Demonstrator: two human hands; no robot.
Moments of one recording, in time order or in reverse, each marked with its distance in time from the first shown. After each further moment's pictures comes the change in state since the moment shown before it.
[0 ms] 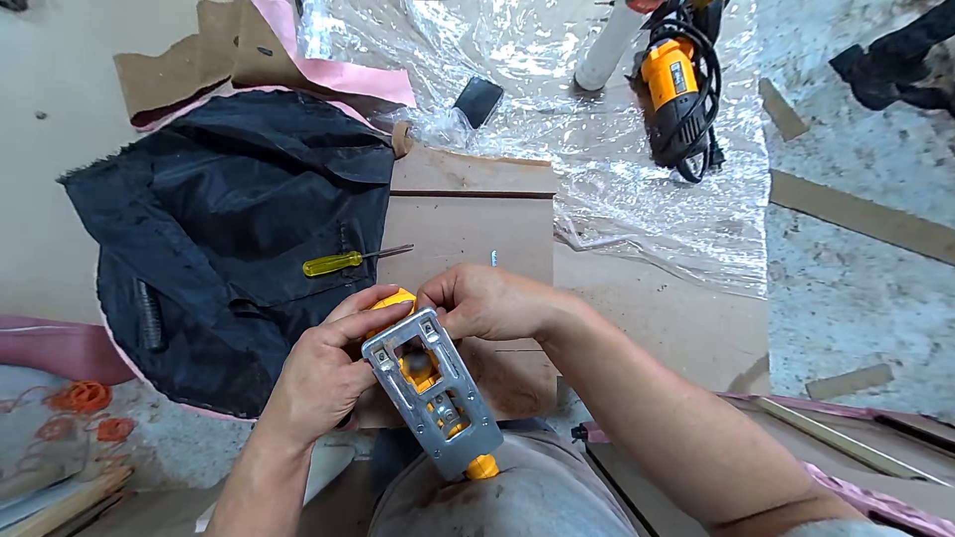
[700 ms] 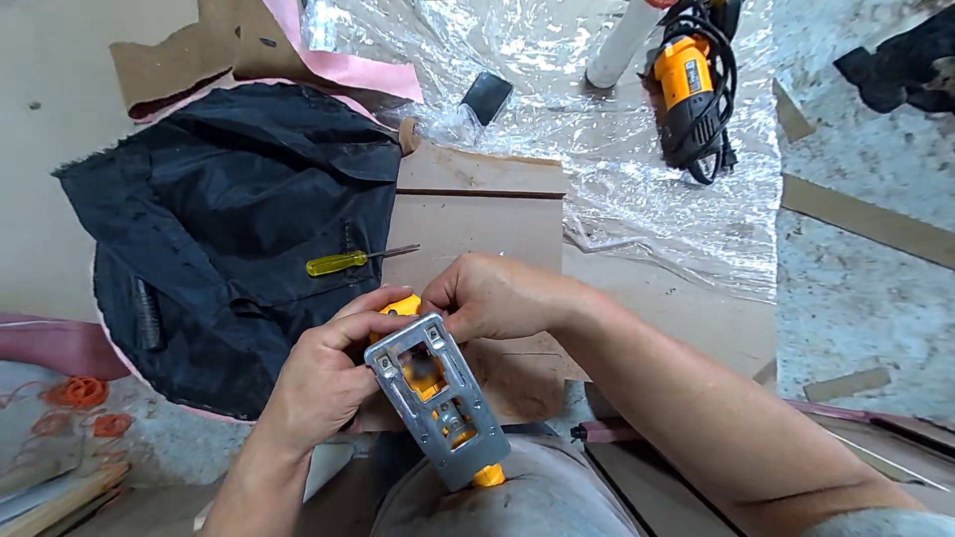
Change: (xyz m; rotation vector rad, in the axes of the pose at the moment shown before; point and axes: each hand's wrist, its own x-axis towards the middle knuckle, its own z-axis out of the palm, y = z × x) left_hand 0.004 -0.002 -0.006 -0.063 -0.008 0.095; right_hand 0.008 -0.022 -0.009 -0.276 -0.038 -0.009
